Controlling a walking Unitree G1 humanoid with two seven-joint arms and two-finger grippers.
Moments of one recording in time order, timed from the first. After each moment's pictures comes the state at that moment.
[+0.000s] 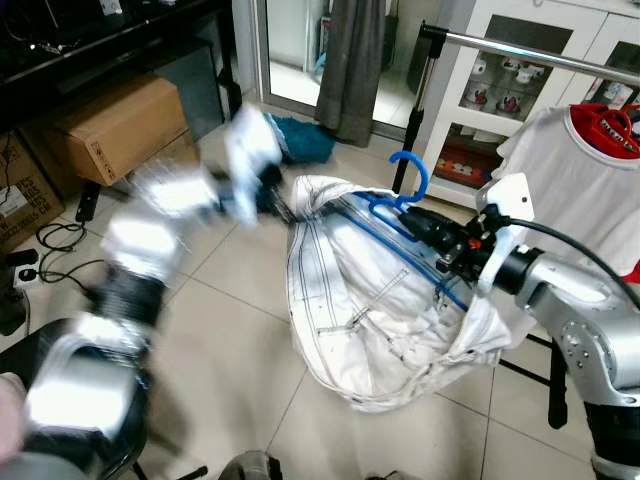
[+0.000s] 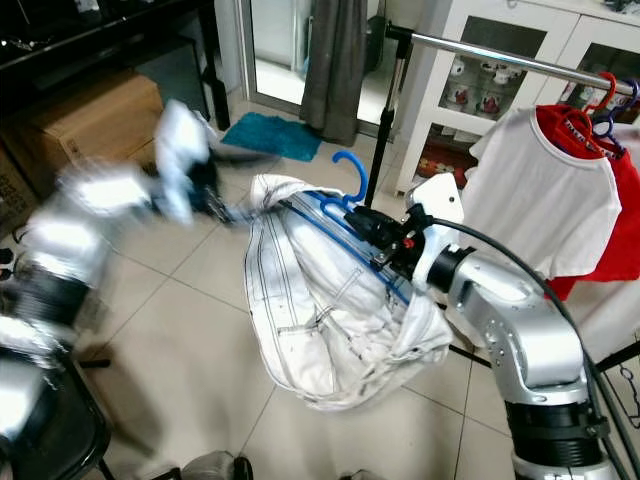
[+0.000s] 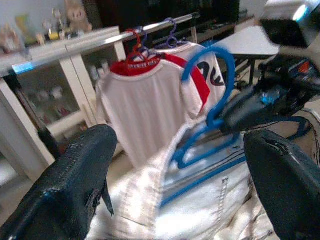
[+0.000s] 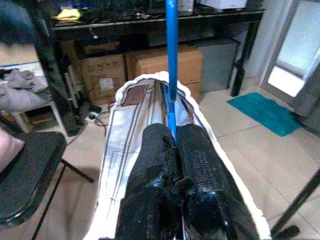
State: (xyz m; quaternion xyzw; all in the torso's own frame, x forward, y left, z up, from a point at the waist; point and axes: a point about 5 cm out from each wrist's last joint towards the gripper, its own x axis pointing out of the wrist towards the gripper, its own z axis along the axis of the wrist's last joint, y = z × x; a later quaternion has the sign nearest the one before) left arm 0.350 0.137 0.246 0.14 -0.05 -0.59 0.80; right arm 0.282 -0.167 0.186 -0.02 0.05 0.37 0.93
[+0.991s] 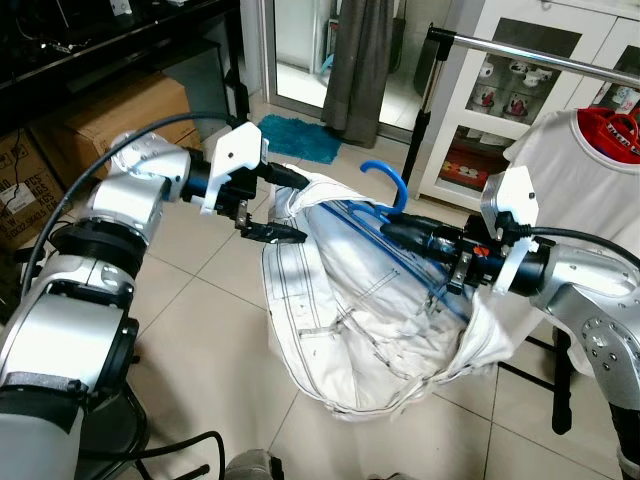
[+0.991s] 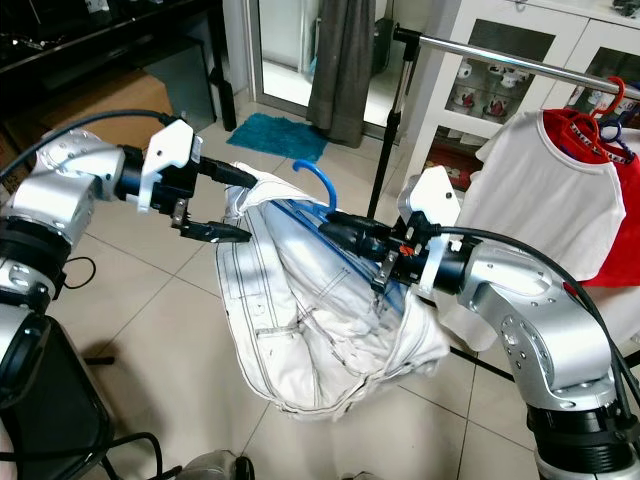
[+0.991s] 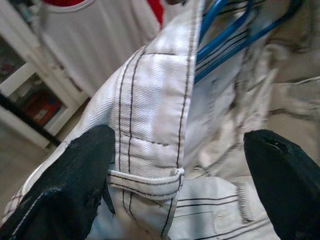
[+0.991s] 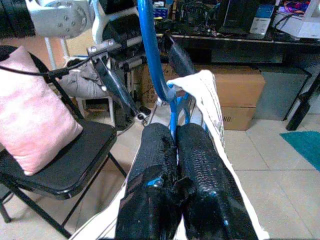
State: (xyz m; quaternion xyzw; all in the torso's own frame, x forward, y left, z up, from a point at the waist) left arm 0.364 0.161 0.231 0.26 0.06 -0.66 0.70; right arm 0.262 -0.156 0.211 -0.05 0.02 0.50 0.86
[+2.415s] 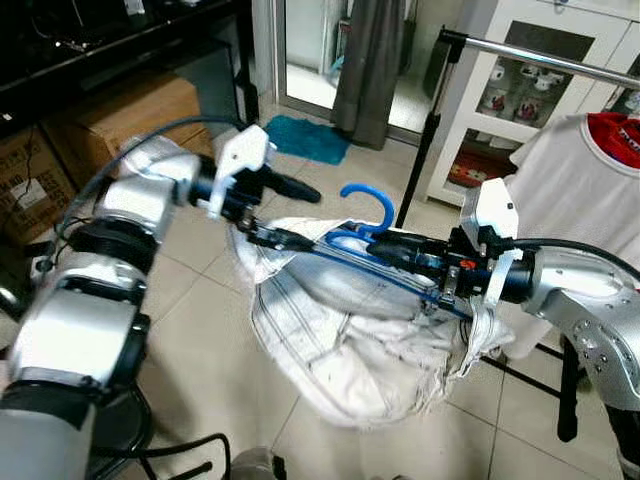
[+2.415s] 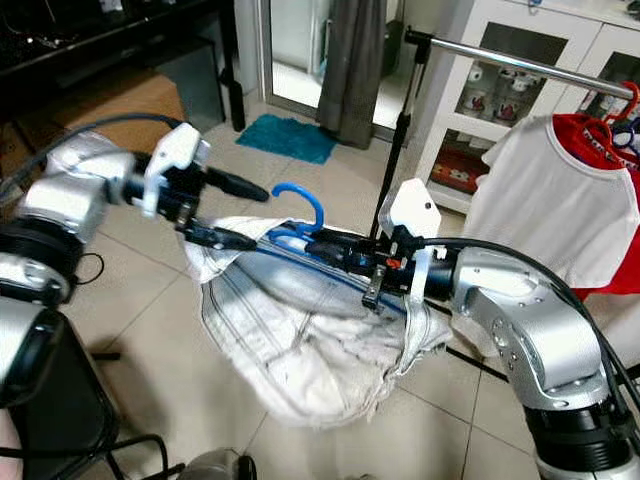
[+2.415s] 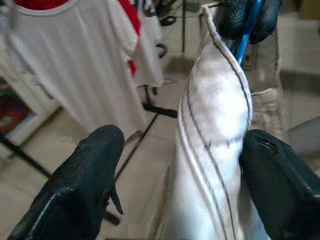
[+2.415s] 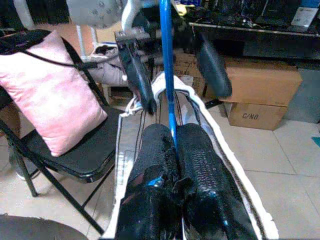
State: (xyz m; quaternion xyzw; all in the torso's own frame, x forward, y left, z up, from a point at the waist) left arm 0.362 0.145 0.218 0.20 0.08 -0.70 0.68; right arm 0.259 -0.145 0.207 -0.07 0.04 0.54 0.84
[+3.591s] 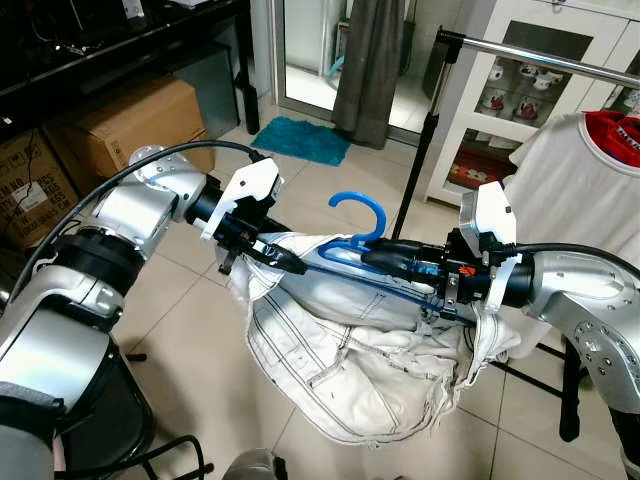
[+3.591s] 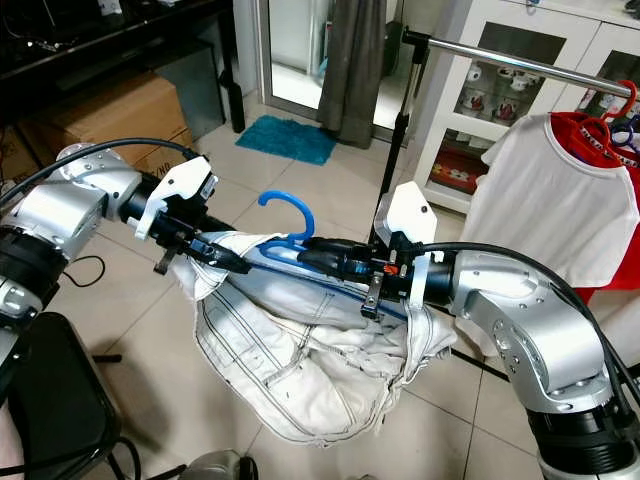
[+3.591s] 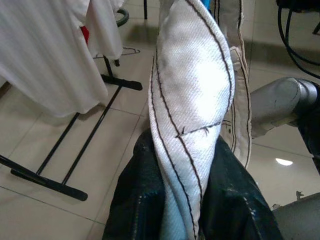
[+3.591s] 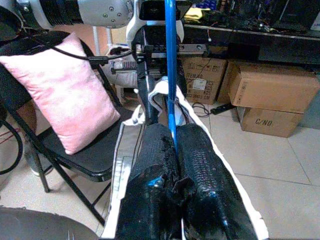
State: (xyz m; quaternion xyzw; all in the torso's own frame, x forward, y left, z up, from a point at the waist) left arm 0.343 0.149 0.212 0.23 0.15 -0.74 0.62; right arm 0.253 -0.141 0.210 -0.07 0.03 0.57 0.82
